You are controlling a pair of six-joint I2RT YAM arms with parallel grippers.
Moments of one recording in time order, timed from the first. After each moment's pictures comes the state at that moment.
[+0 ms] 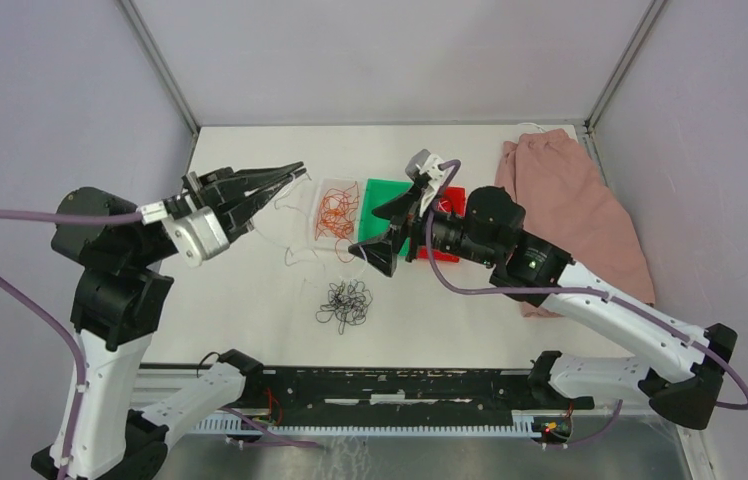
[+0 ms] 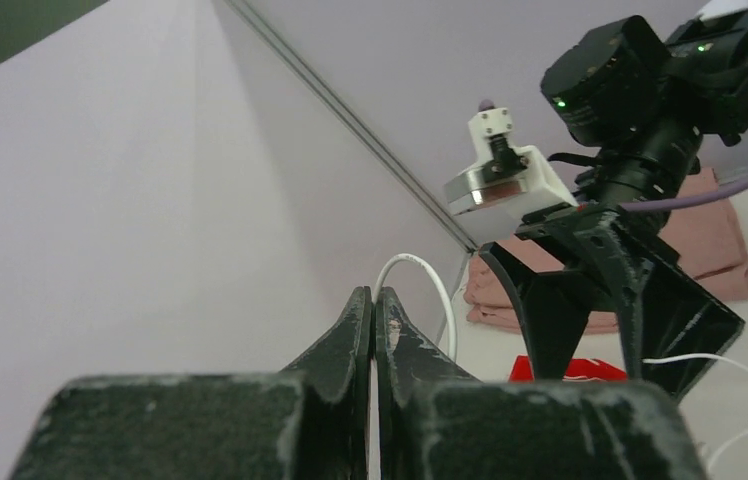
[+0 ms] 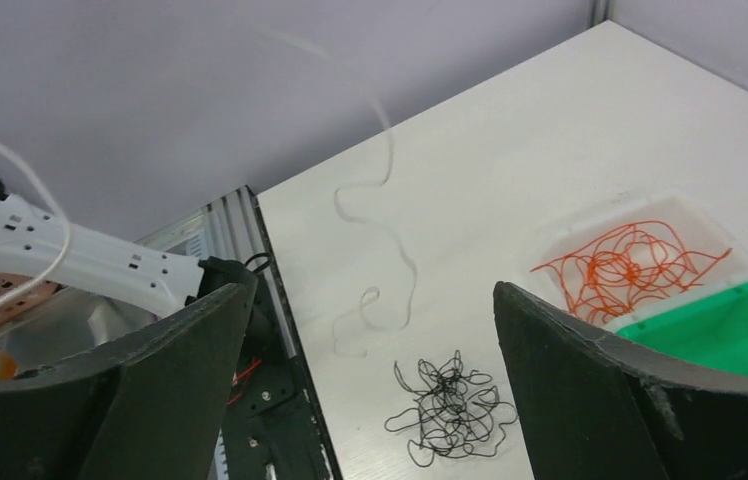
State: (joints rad) left arm -0.45 0.90 1.58 -0.31 0.78 0.50; right arm 0.96 1.11 1.13 -0.03 -0.24 0.27
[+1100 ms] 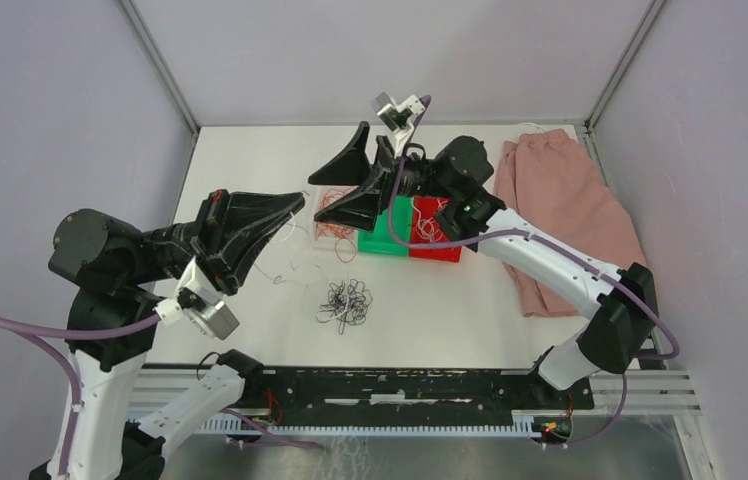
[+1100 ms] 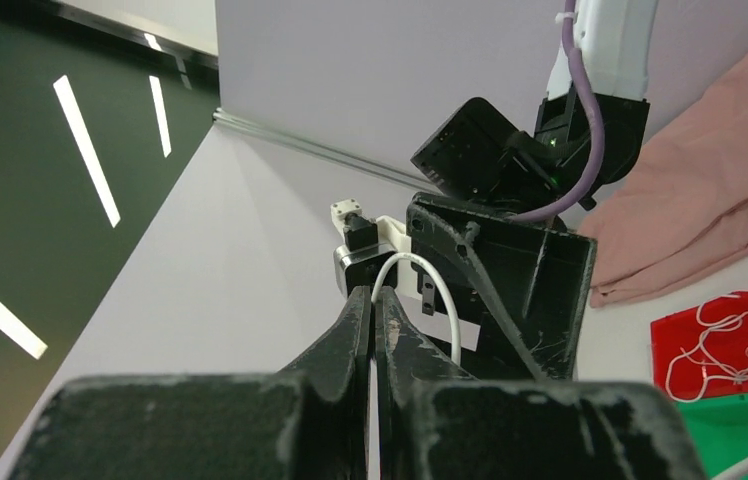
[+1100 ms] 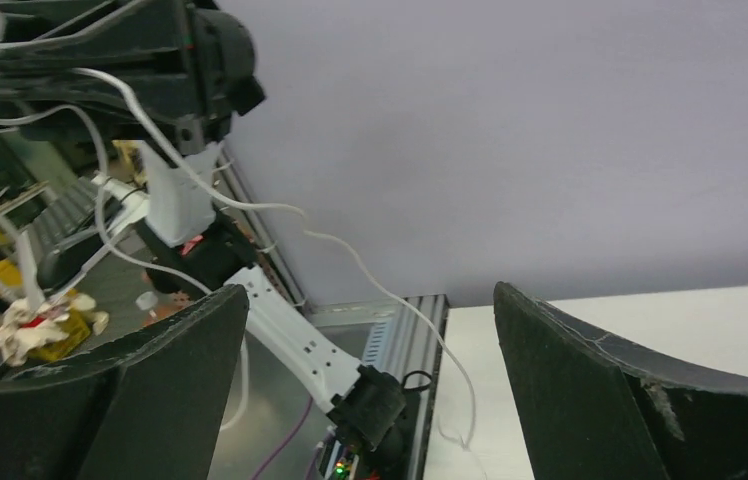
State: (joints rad) left arm -0.45 0.80 1.49 -0.37 0.98 1.04; right arm 0.80 1.54 1.39 0.61 -0.82 0.68
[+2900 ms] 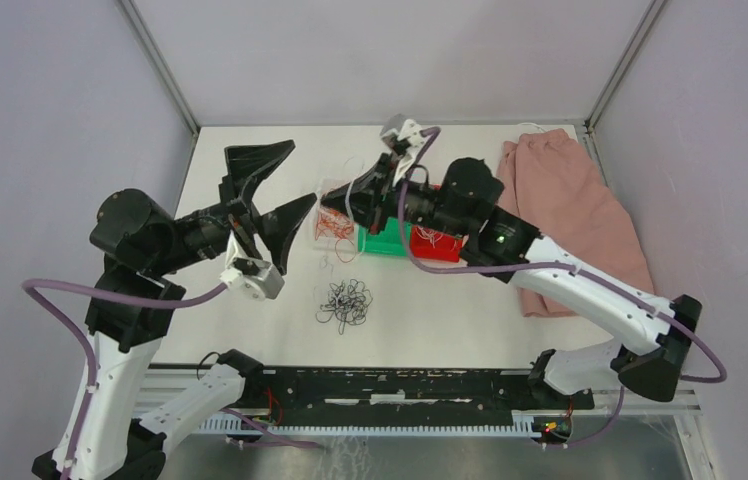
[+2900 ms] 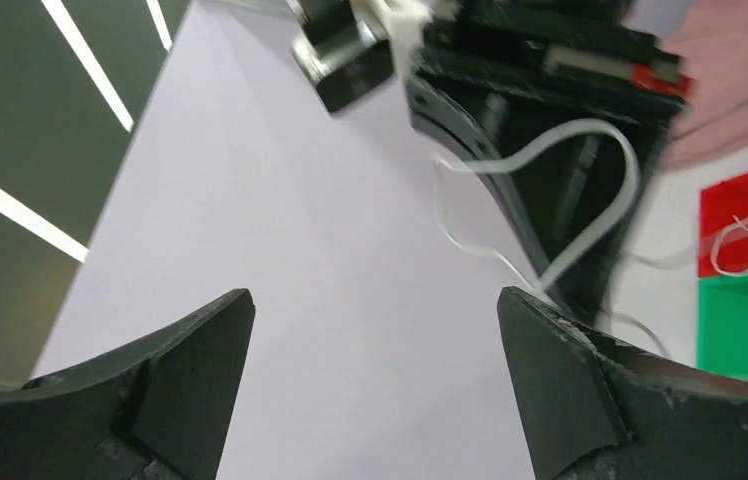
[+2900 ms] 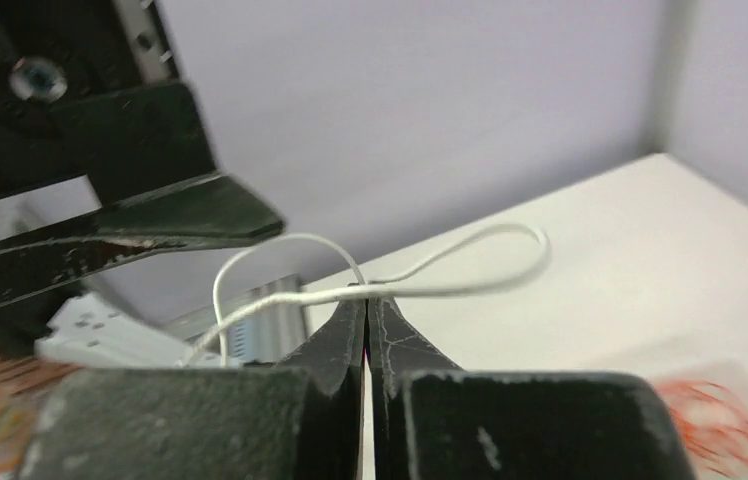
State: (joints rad) left arm -0.45 0.82 1.41 -0.41 0.77 1.27; right arm 1.01 1.37 1.39 0.15 -0.31 0.32
